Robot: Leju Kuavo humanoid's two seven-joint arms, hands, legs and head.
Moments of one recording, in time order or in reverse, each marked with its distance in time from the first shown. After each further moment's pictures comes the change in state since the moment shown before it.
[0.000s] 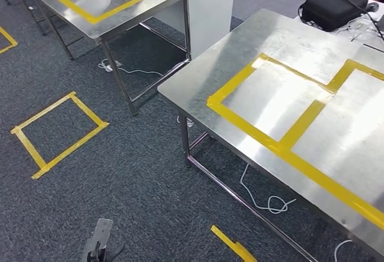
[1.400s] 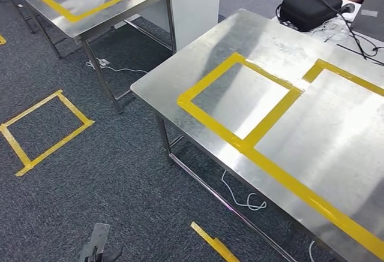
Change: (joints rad) left arm 0.008 -0.013 0.003 0.019 -0.006 0.008 0.000; right arm 0.061 0.017 -0.010 0.005 0.057 0.053 0.024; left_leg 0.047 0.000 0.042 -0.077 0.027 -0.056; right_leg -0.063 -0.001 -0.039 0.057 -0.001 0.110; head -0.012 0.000
